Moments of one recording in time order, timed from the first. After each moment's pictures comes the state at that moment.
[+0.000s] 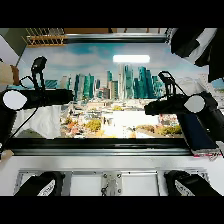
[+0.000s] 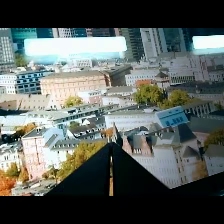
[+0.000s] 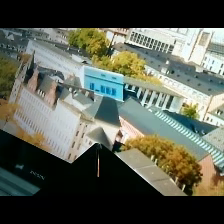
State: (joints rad) left arm -0.13 -0.97 1.05 1.15 -1.00 -1.52; right arm 0.20 -1.01 0.97 -1.15 1.04 1.40
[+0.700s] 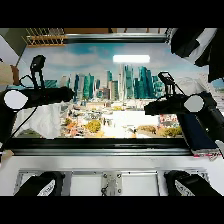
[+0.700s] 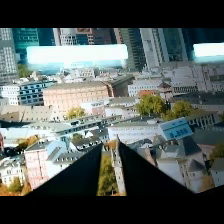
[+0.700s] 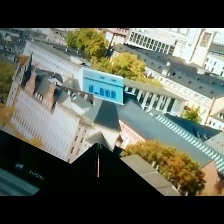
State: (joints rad) left arm -0.12 -0.97 1.05 1.18 -0.94 -1.51; right arm 0.20 -1.01 0.97 -1.15 1.03 1.40
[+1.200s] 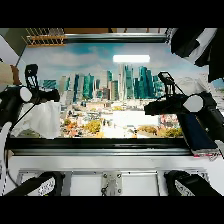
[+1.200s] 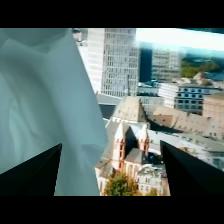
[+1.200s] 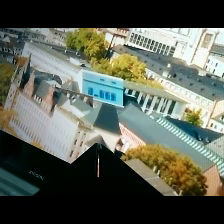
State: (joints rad) left arm 0.06 -1.23 1.05 1.56 -0.86 -1.63; right arm 0.20 -1.02 0.97 -1.15 1.03 1.40
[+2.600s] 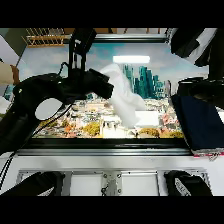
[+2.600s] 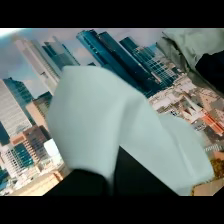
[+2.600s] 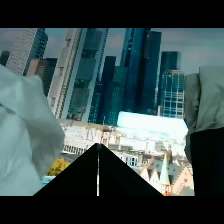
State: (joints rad) left arm -0.68 -1.06 1.35 1.59 -0.84 -1.69; right arm 0.00 -0.78 1.12 -1.31 0.95 1.45
